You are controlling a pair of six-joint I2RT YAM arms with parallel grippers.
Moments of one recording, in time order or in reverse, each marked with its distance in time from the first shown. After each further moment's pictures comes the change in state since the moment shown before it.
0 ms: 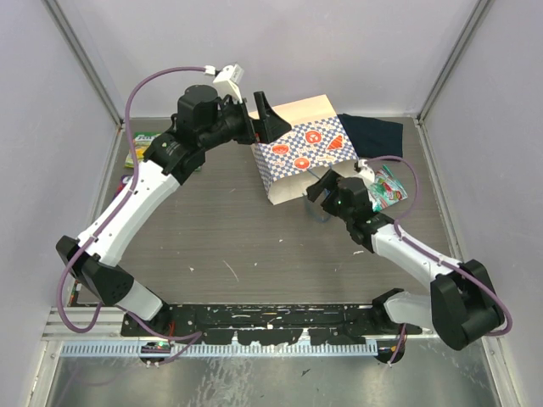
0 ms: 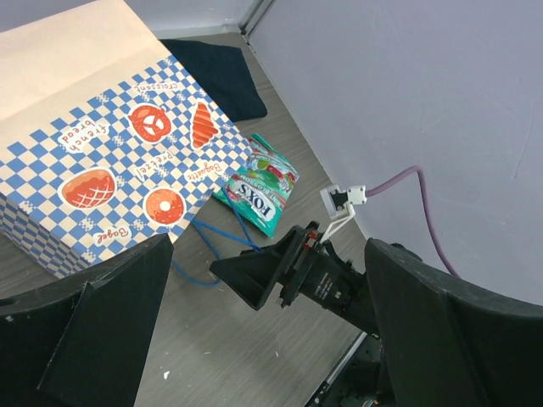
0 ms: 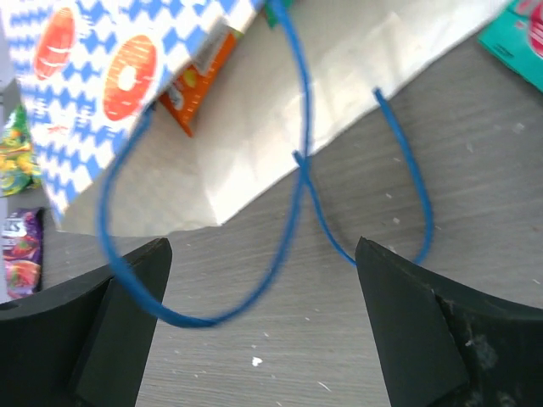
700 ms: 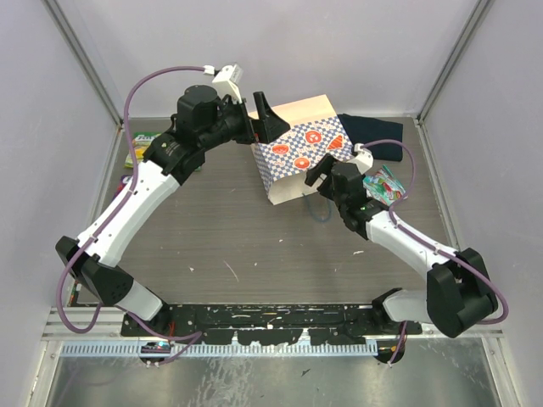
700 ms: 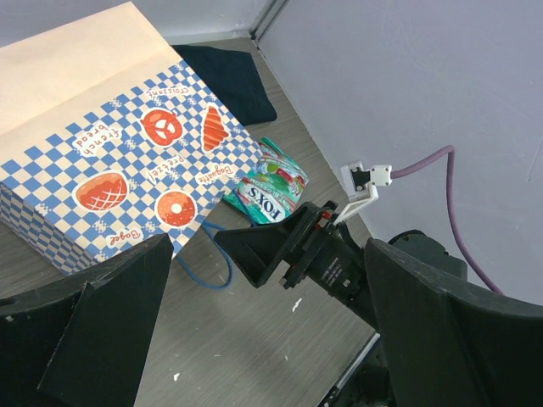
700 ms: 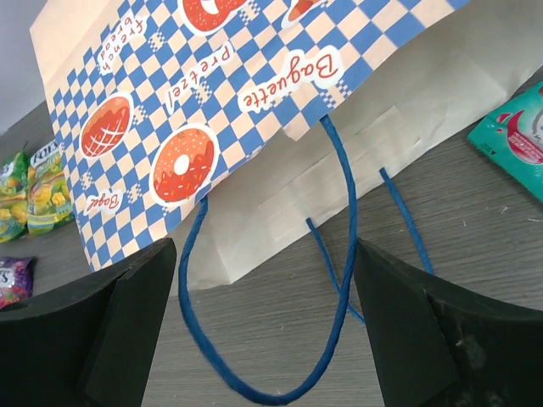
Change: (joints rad) left arm -0.001 -0.006 -0.007 0.002 -0.026 0.023; right arm 0.039 0.101 0.180 -0.011 0.126 -0.064
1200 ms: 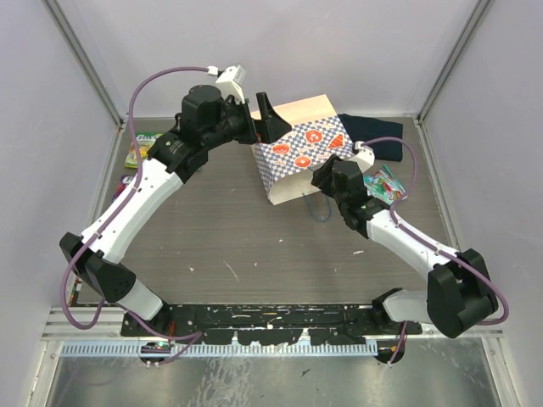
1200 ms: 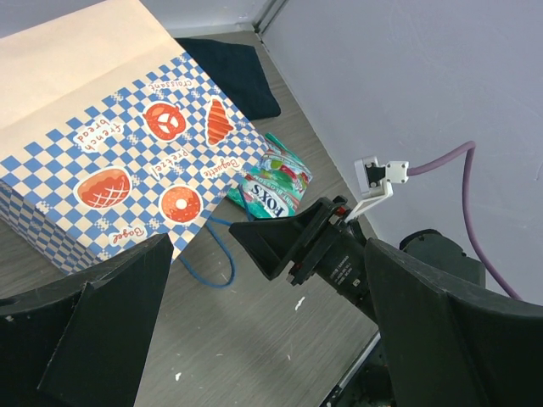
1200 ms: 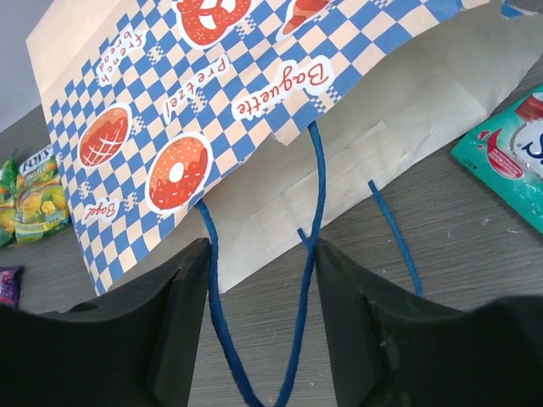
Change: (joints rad) left arm 0.000 0.024 0.005 0.000 0.002 0.001; right arm -0.003 -0.006 0.014 -0.016 0.040 -0.038
